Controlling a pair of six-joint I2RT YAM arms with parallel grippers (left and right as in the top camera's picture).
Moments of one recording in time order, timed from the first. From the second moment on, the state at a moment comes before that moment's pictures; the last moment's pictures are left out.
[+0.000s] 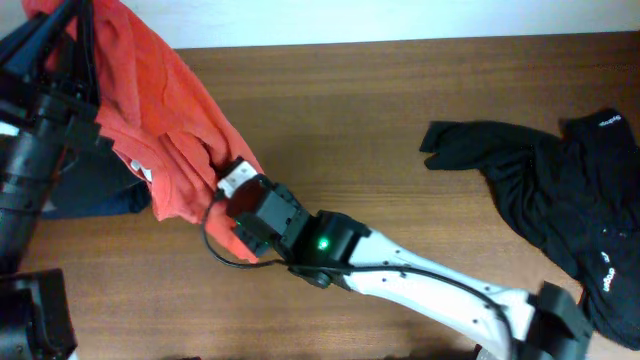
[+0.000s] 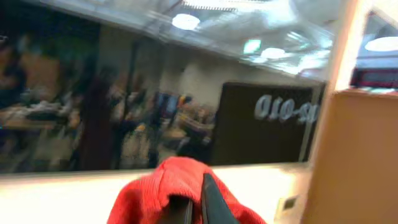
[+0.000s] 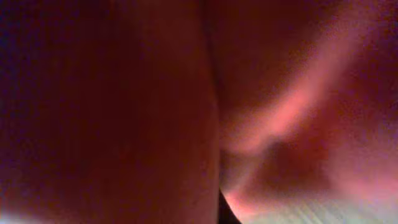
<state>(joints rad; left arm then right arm) 0.12 1.08 1.72 -0.25 0.50 -0.38 1.03 1.65 1.40 -0.53 0.24 0.16</state>
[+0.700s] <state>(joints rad) 0.12 1.37 1.73 -0.73 0.42 -0.15 0.35 1.11 1.44 -0.91 0.42 -0.12</state>
